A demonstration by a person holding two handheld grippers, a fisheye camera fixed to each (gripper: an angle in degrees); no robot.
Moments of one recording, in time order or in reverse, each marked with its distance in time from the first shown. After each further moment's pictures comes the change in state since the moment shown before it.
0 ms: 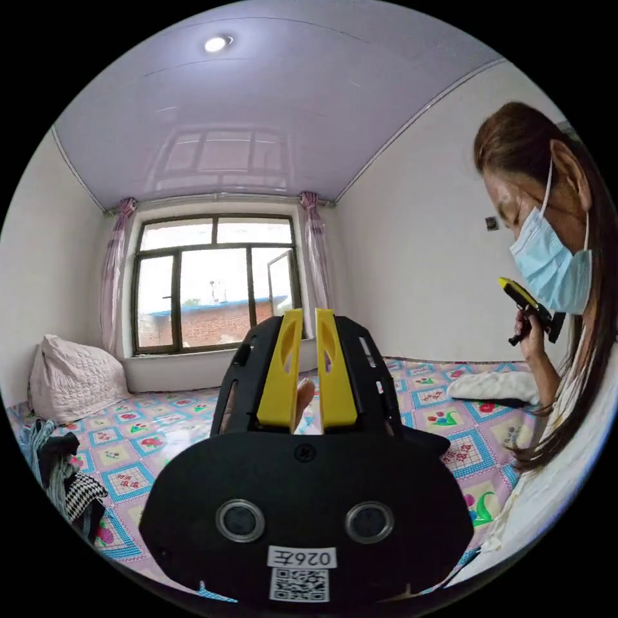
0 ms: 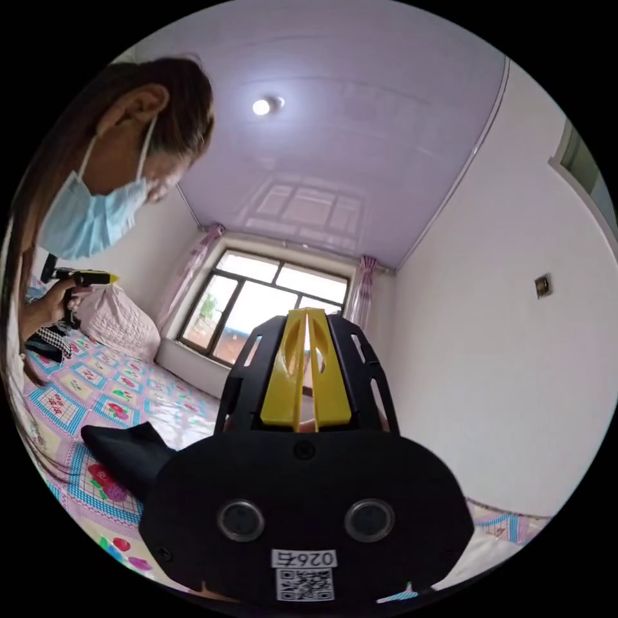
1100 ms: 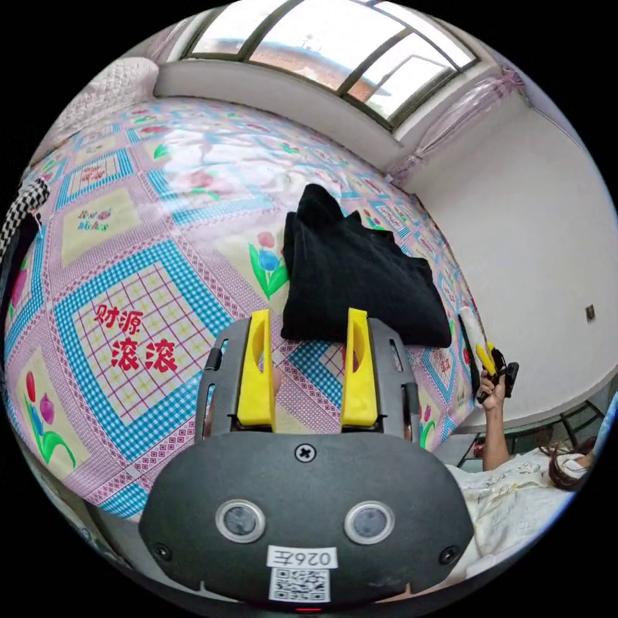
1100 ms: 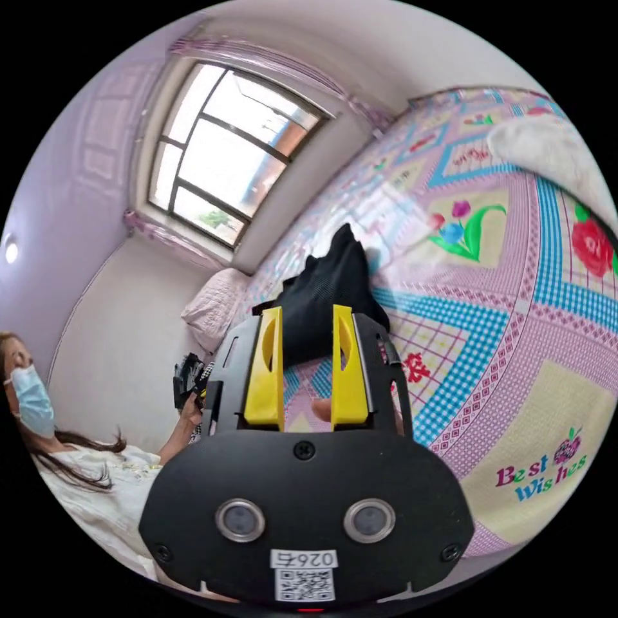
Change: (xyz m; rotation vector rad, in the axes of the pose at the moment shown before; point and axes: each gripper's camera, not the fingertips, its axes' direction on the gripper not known) left arm -0.271 0.332 0.184 -1.095 -0.086 -0.806; right arm 0.158 0.328 0.336 -1.081 -0.419 1.167
